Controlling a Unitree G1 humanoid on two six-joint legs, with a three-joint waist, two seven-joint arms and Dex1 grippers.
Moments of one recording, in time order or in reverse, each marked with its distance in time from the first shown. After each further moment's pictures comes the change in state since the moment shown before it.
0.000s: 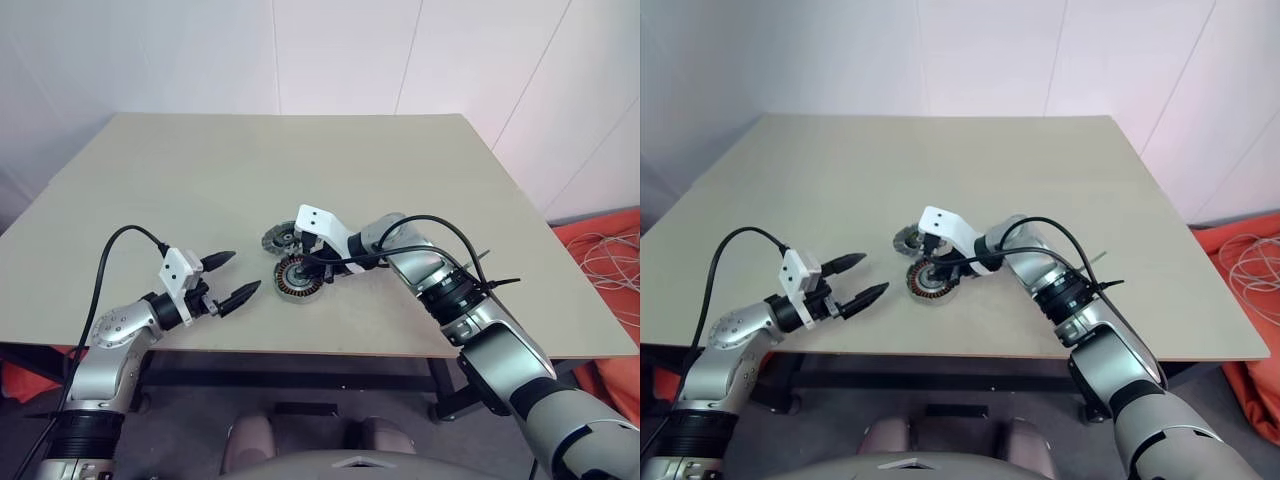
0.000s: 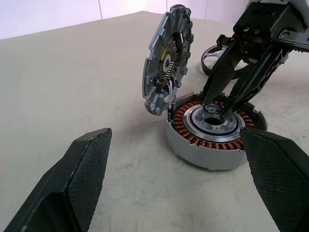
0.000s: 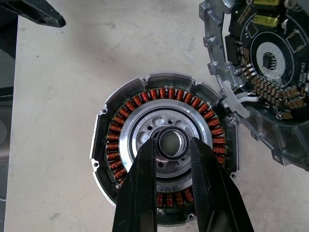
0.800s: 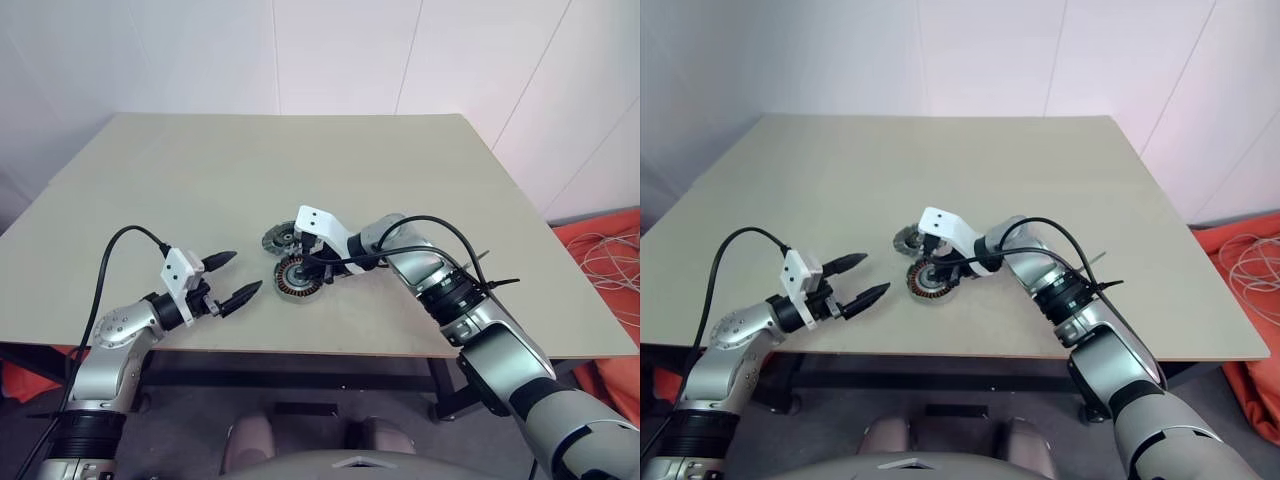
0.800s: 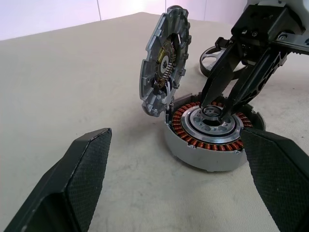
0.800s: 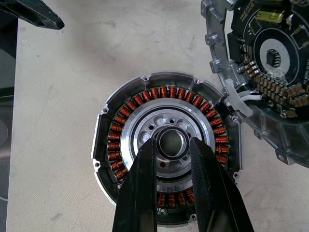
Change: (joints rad) left arm 0.000 -0.005 -0.005 0.000 0.001 -0.006 0.002; right arm 0.003 0.003 0.001 0.000 0.000 0.010 -0.001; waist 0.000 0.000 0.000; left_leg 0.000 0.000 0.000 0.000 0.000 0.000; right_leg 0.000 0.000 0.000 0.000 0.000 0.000
